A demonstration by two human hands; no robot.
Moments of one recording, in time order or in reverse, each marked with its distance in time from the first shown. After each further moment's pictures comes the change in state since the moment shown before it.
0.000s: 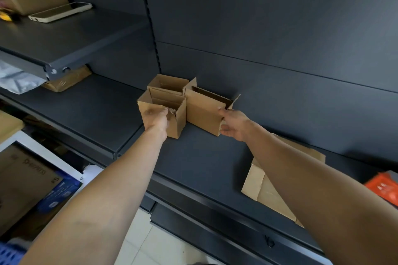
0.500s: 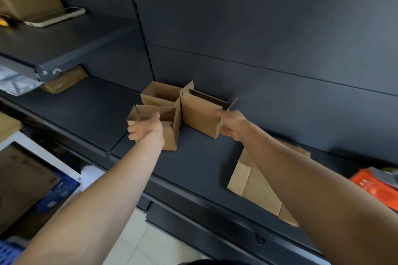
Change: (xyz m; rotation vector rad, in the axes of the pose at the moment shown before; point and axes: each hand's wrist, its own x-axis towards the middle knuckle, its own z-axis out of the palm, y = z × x) left_hand -0.048 -0.003 0.008 0.364 0.397 -0.086; right_hand -0.013 0.004 -0.032 -0.045 0.078 -0.015
